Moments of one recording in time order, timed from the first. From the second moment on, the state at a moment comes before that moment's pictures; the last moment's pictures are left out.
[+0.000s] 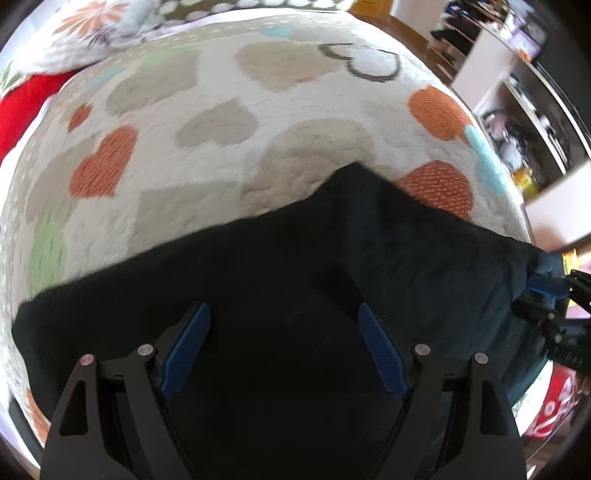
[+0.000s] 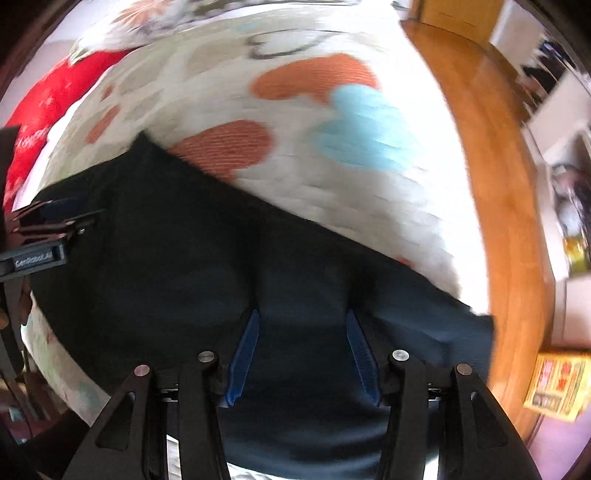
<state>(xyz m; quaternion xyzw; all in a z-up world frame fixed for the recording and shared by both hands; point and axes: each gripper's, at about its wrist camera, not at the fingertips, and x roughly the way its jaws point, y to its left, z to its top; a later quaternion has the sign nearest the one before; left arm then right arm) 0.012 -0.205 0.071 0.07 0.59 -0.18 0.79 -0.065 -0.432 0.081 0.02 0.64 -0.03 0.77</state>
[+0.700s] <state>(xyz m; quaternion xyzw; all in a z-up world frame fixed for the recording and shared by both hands) -0.027 -0.450 0.094 0.22 0.52 -0.51 0.65 -0.193 -0.524 0.083 0.29 0.56 -0.08 0.77</state>
